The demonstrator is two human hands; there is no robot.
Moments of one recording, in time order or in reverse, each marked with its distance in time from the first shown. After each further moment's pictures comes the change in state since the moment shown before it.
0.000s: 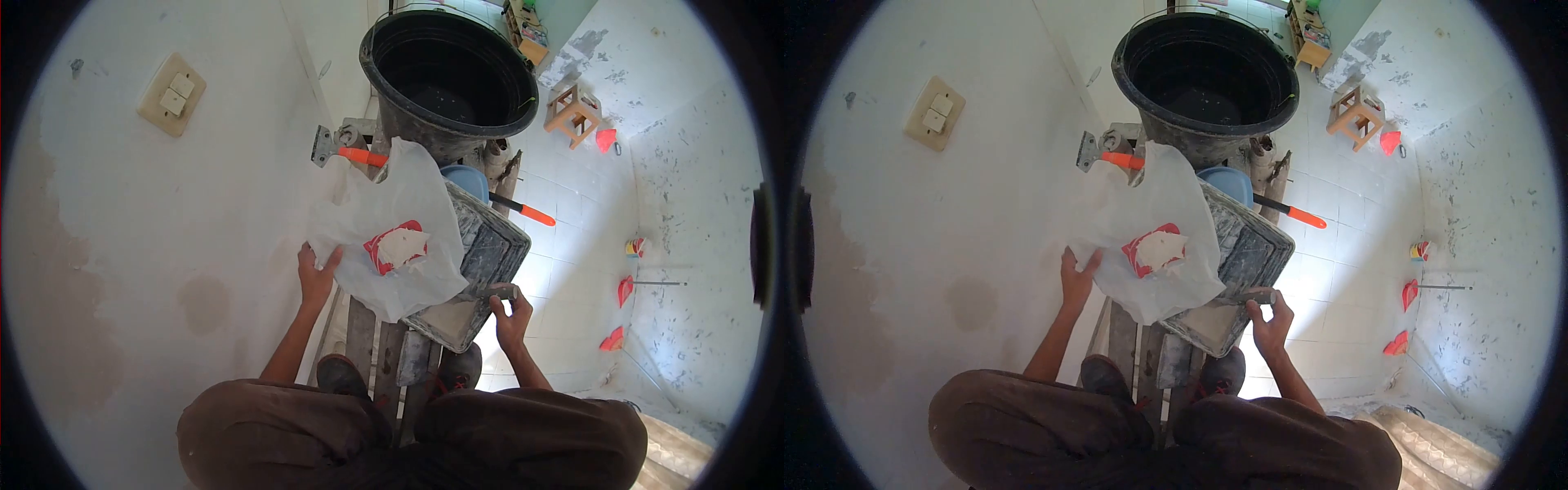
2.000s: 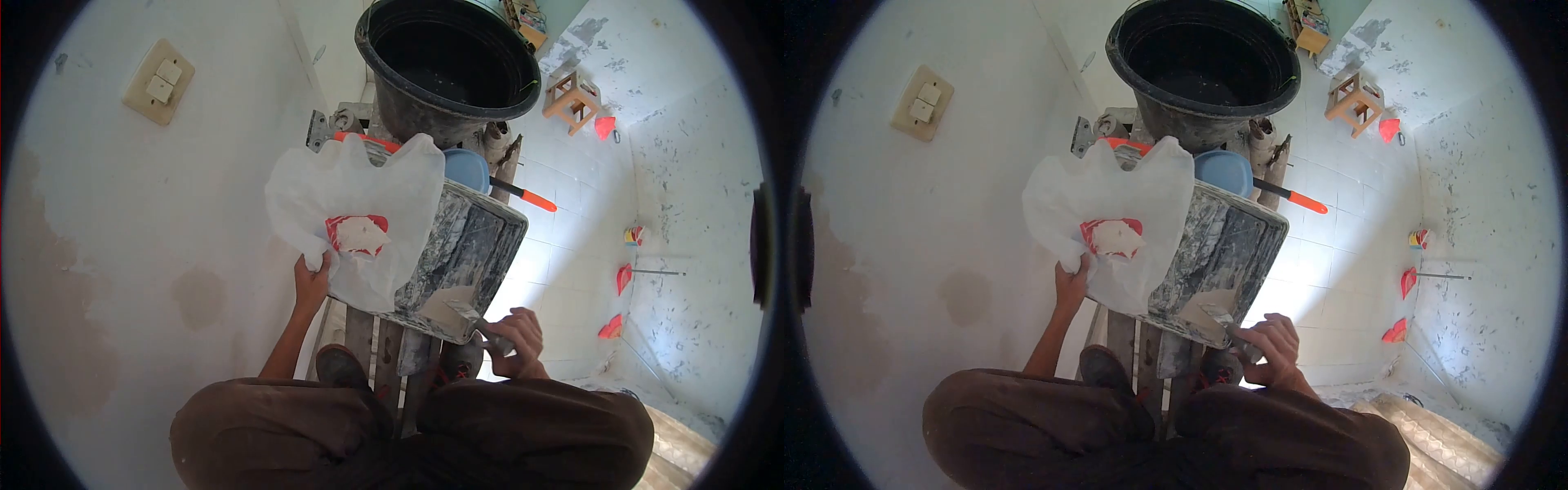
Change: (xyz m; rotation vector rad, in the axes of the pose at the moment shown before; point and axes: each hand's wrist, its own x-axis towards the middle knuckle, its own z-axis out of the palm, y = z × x) left_hand -0.031 0.016 -0.012 -0.084 -0.095 -0.045; right_hand -0.029 -0.074 -0.032 -0.330 -0.175 -0.699
